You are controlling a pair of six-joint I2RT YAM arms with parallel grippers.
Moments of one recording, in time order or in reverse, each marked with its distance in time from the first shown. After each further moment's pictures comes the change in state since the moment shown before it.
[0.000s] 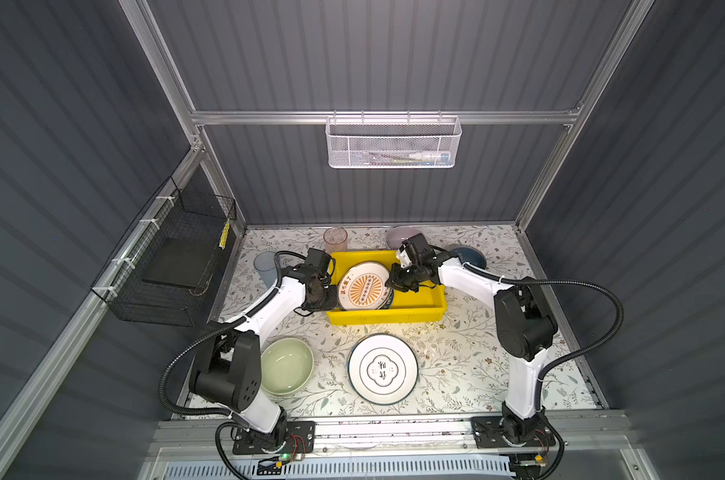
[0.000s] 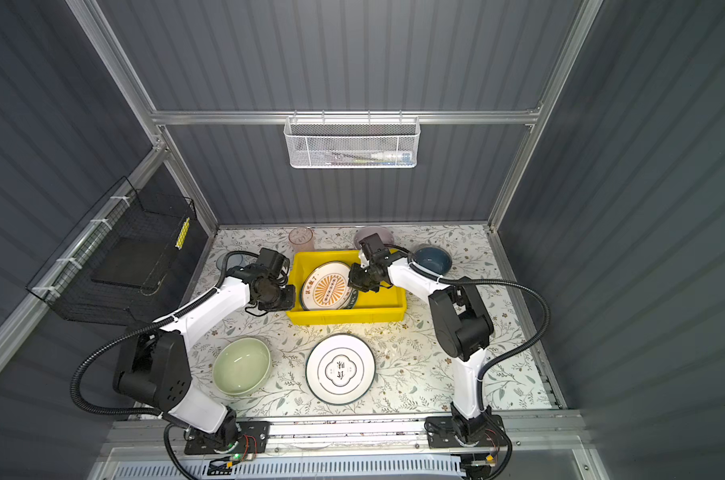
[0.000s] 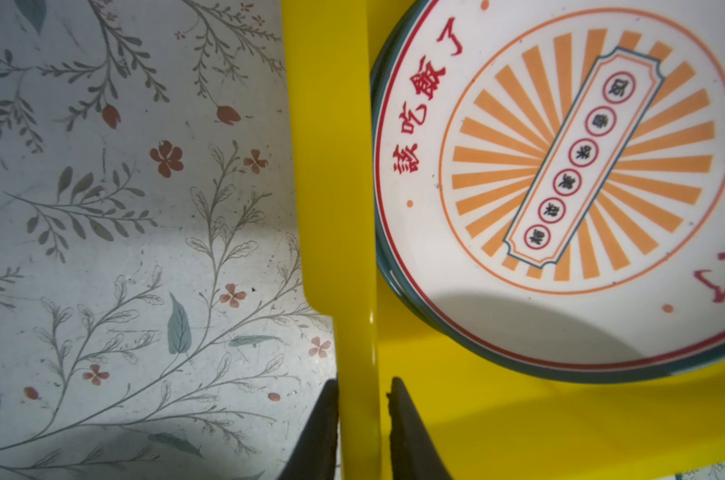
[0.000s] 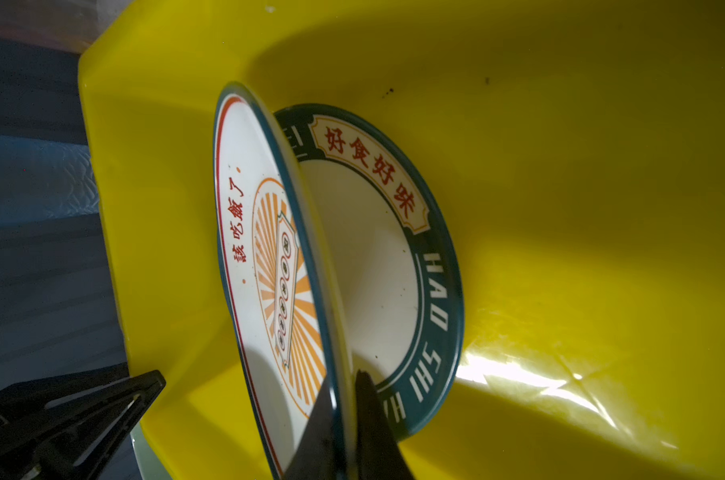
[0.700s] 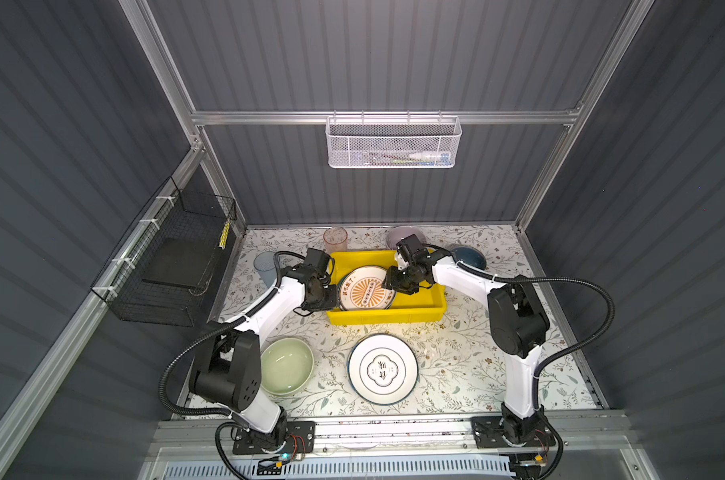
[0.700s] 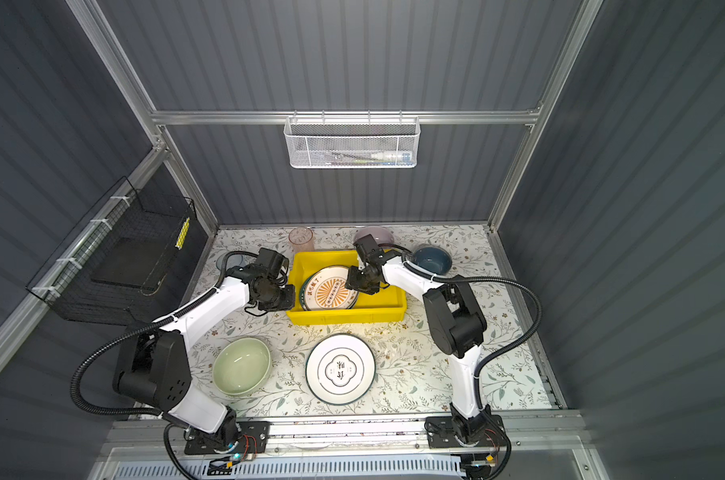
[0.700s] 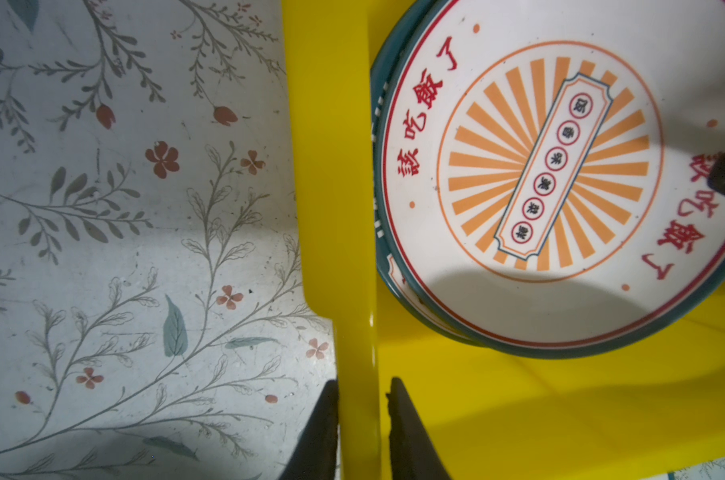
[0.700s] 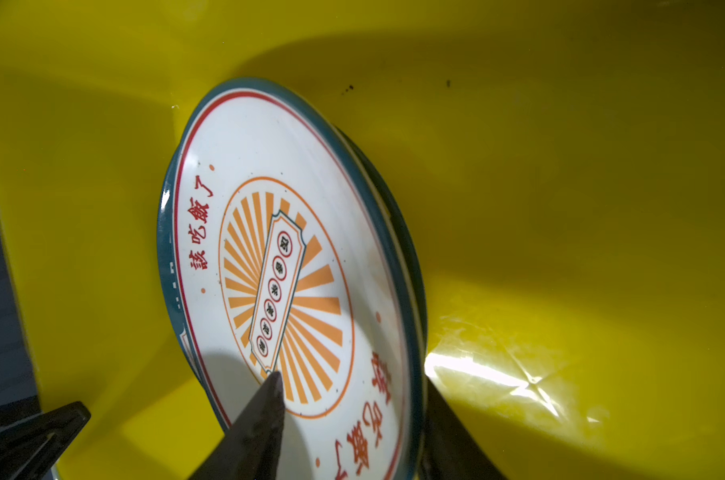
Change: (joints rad) left arm 0.005 0.000 -0.002 0.006 0.018 0.000; right arm 0.027 0.049 0.070 -0.108 0.124 -0.068
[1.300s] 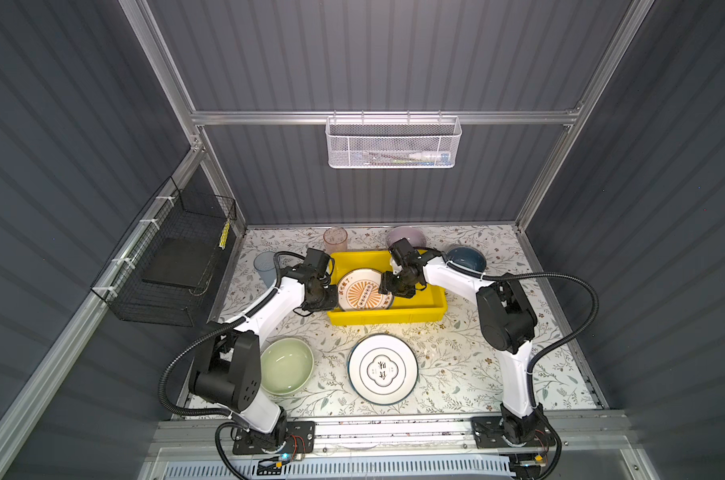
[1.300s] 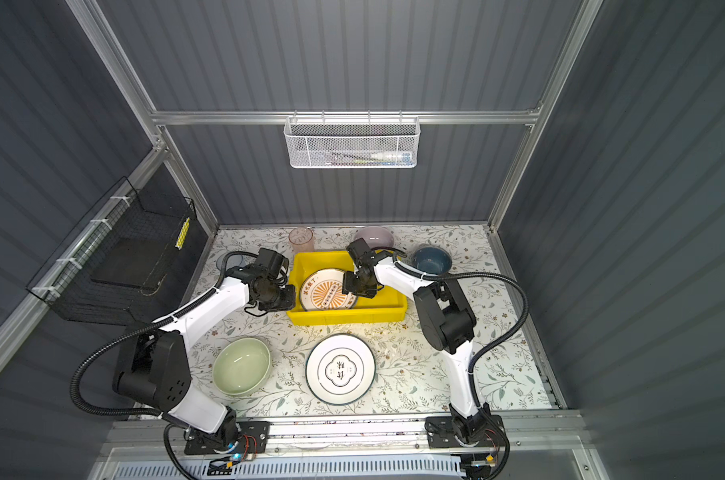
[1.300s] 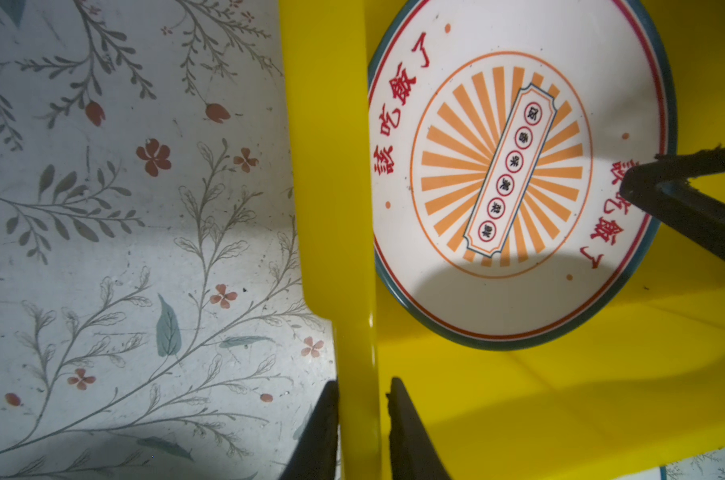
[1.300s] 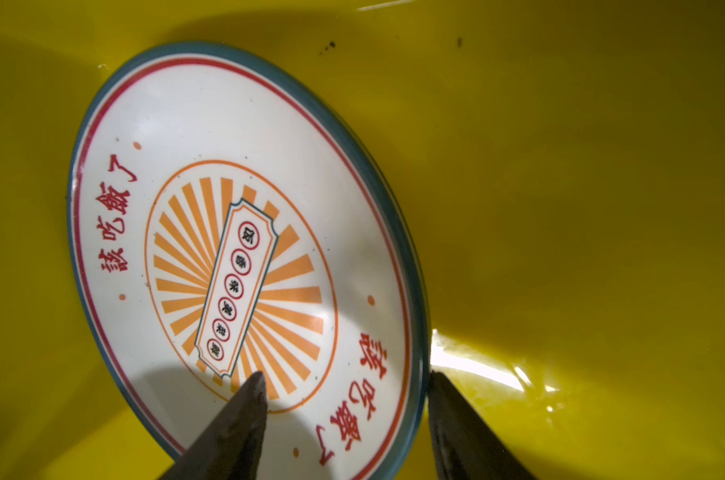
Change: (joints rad) left arm 0.000 -0.004 -0.003 0.000 0.014 0.000; right arm 0.031 0.078 0.068 -0.073 0.054 -0.031
